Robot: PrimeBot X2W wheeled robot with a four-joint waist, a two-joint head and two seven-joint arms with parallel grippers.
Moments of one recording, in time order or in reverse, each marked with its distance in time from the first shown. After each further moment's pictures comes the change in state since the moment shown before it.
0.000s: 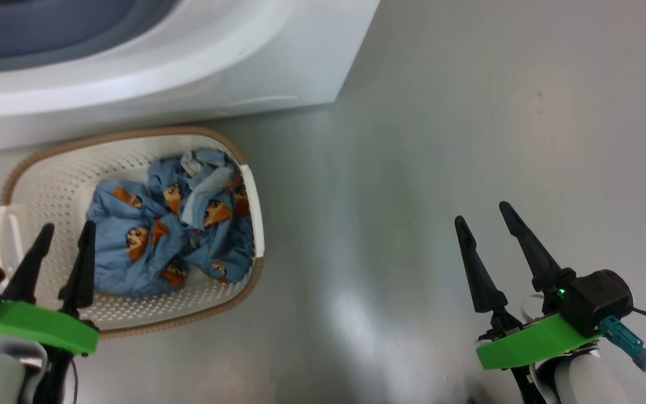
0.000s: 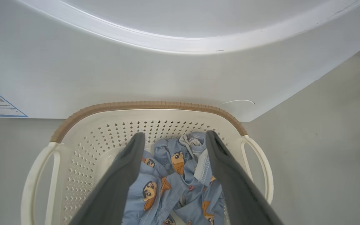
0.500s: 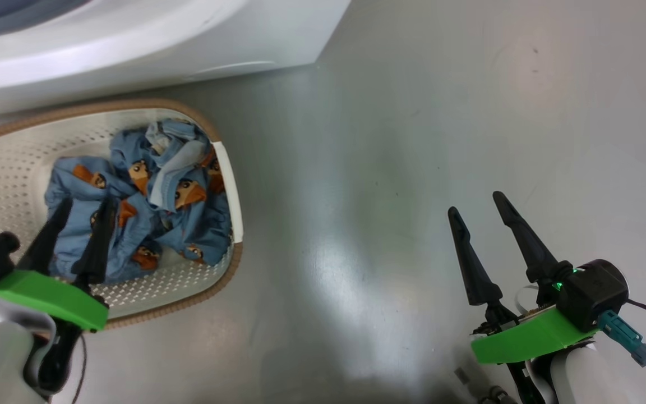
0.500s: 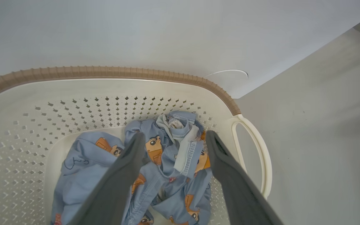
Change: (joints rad) left arm -0.135 0.059 -0.192 0.045 -0.129 0.000 0.000; right arm -0.019 -0.001 0.022 -0.017 0.012 0.000 0.000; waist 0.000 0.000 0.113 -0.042
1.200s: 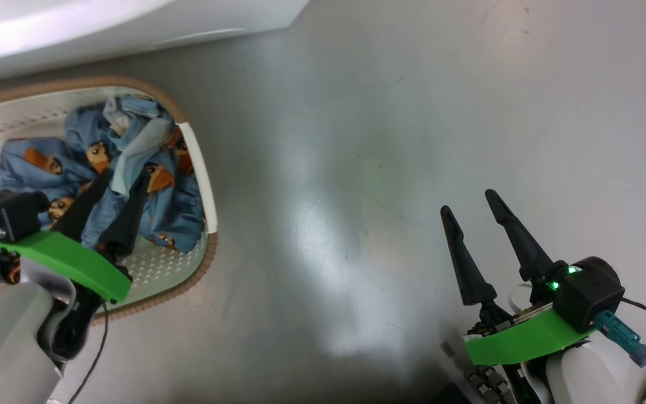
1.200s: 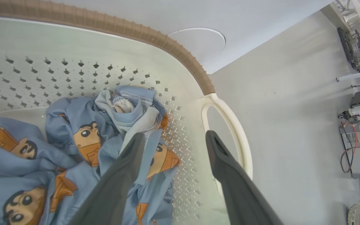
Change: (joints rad) left arm -0.195 0.058 -0.318 0.002 -0.256 0.000 0.000; right arm -0.002 0.000 0.023 -0.014 0.013 0.000 0.000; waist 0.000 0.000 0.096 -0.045
